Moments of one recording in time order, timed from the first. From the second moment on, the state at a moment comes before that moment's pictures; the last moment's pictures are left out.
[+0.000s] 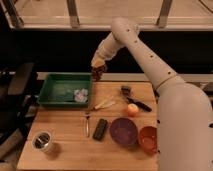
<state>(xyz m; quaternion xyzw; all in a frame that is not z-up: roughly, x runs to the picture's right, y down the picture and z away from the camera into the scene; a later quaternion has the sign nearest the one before) -0.041 -0.141 0.770 -0.23 -0.29 0.07 0.93</state>
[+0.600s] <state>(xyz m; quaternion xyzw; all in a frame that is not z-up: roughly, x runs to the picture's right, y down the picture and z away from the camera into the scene) -0.050 -0.144 0.773 -0.23 -0.32 0.04 0.92</state>
